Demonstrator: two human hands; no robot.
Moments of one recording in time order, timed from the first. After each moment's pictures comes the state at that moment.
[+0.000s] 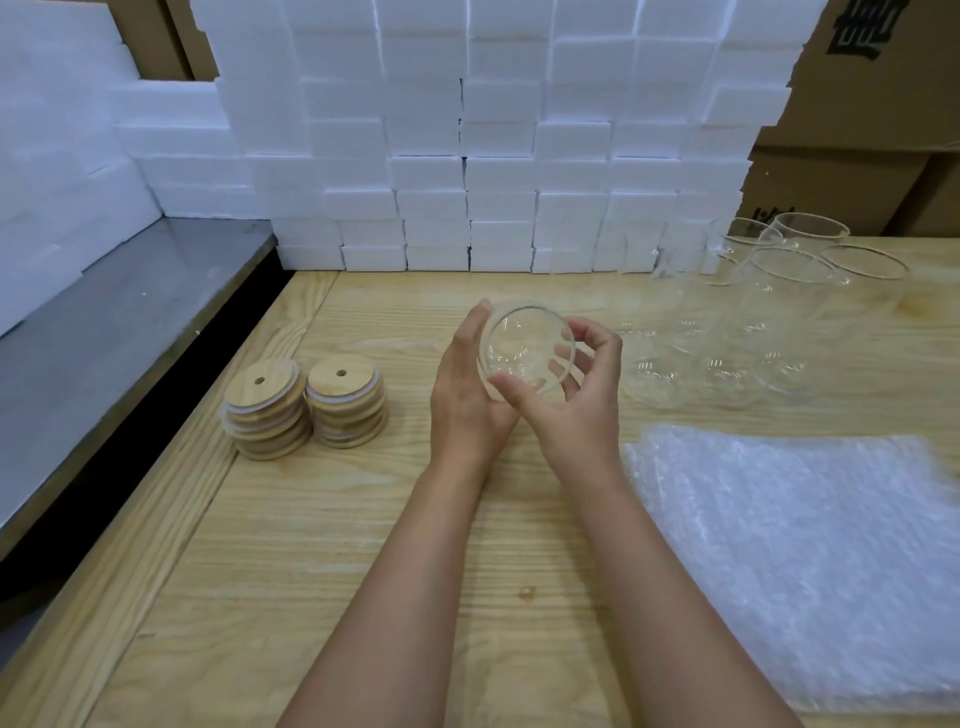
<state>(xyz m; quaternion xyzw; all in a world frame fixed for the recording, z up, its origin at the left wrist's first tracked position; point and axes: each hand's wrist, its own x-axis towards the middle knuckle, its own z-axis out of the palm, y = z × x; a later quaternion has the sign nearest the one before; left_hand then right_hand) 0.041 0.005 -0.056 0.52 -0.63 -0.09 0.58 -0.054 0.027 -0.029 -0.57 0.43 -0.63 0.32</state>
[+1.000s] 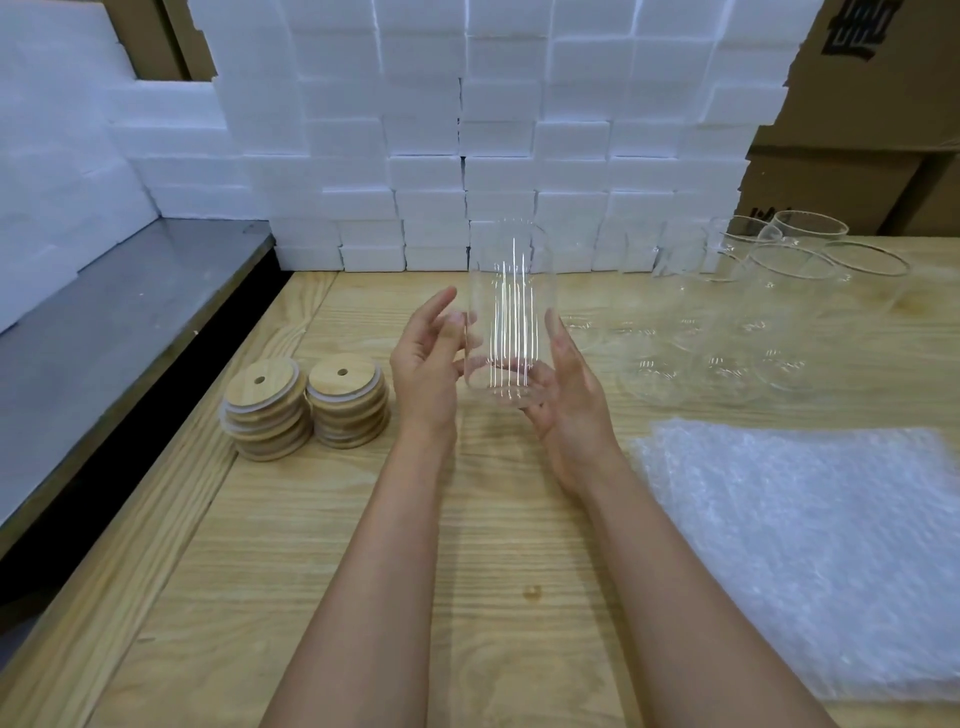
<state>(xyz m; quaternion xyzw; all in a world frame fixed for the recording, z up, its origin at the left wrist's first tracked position) 0.065 0.000 -0.023 0.39 -0.37 -0.45 0.71 -0.055 0.010 -0.037 -0.45 0.33 -0.58 0.59</state>
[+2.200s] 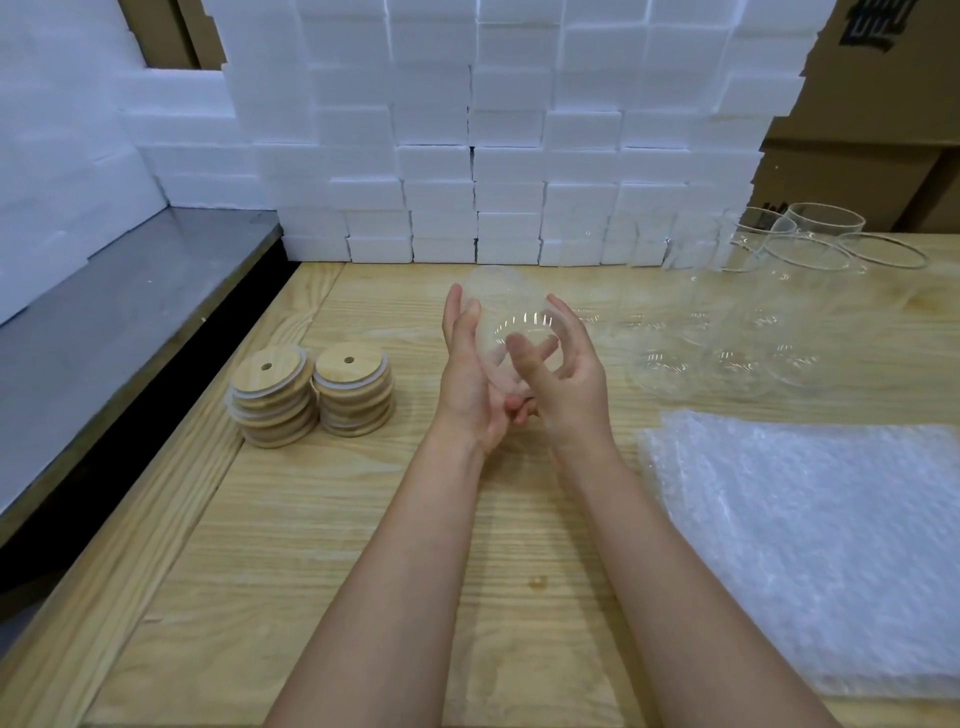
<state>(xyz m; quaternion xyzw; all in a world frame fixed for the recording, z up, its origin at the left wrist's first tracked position) 0.041 0.003 -0.026 0.29 -0.25 -0.69 0.62 -0.041 0.020 -0.024 -0.49 0.41 -0.60 0.48</state>
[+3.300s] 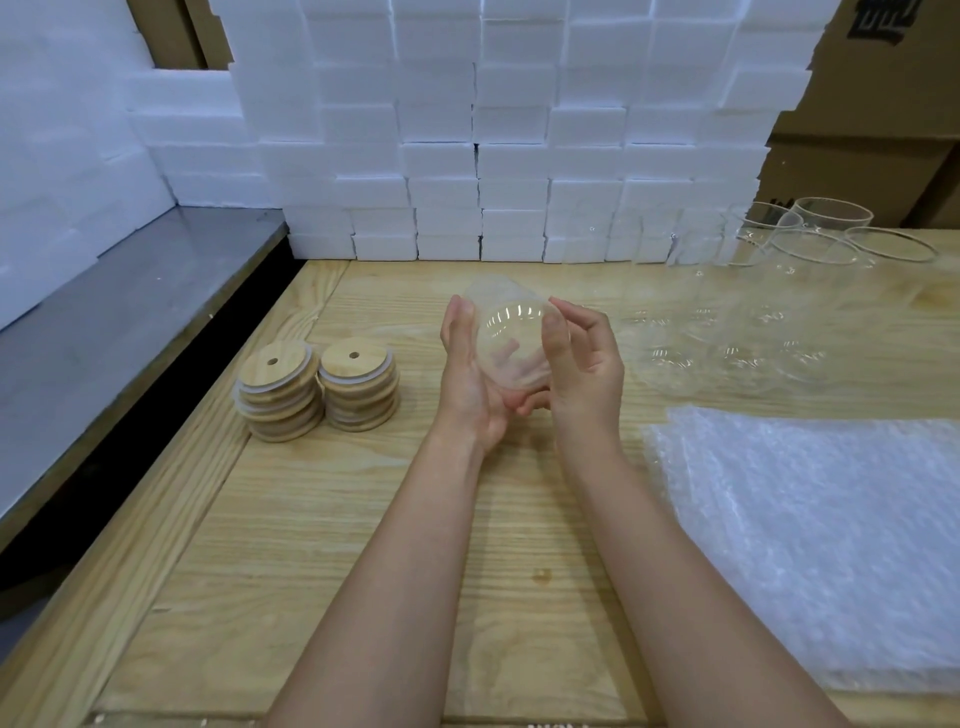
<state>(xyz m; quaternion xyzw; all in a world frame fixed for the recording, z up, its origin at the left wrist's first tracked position) 0.043 0.004 -0.027 0.24 -0.22 -0.72 0.61 -0.041 0.020 -0.030 -0.44 0.36 -0.68 0.47</state>
